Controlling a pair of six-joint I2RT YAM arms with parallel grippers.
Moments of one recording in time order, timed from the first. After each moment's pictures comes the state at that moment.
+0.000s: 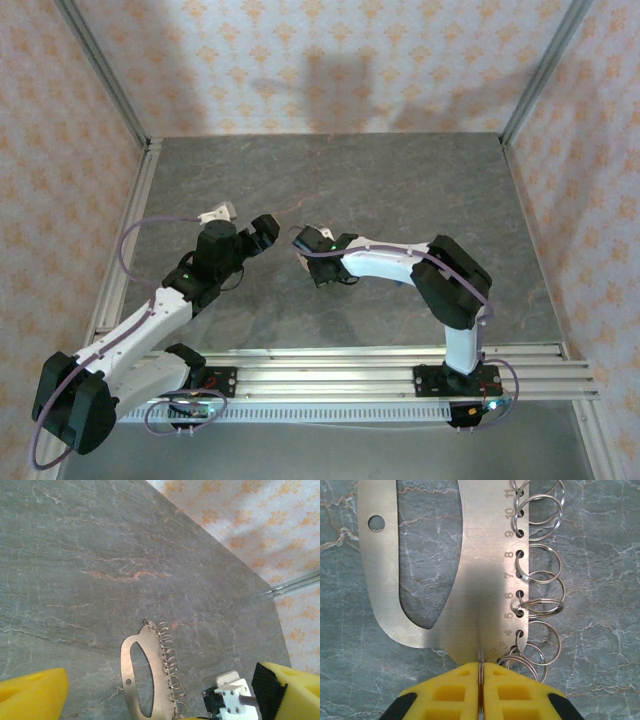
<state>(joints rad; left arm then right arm) -0.42 0.99 0.59 -0.07 -0.11 -0.87 0.92 1.89 1.23 -0.59 0.26 0.51</state>
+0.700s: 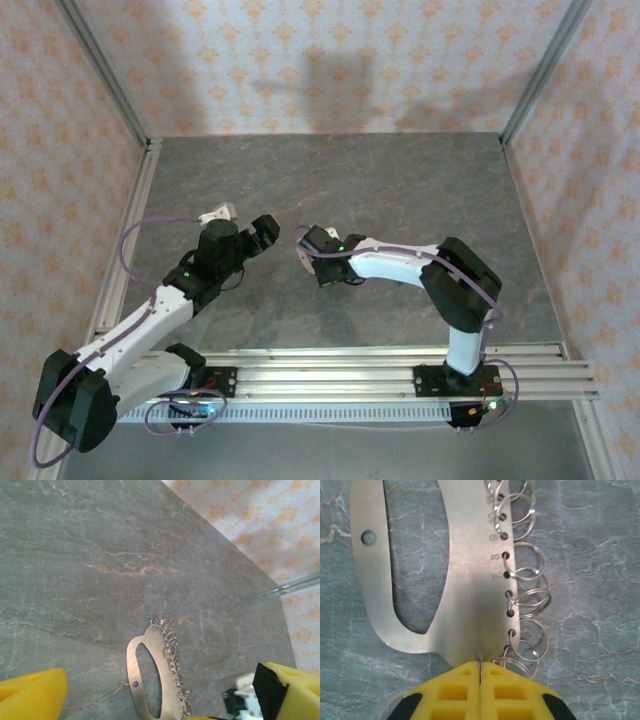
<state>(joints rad) -0.42 1.01 0.62 -0.12 -0.12 -0.89 0.89 1.82 1.16 -0.56 0.23 0.50</state>
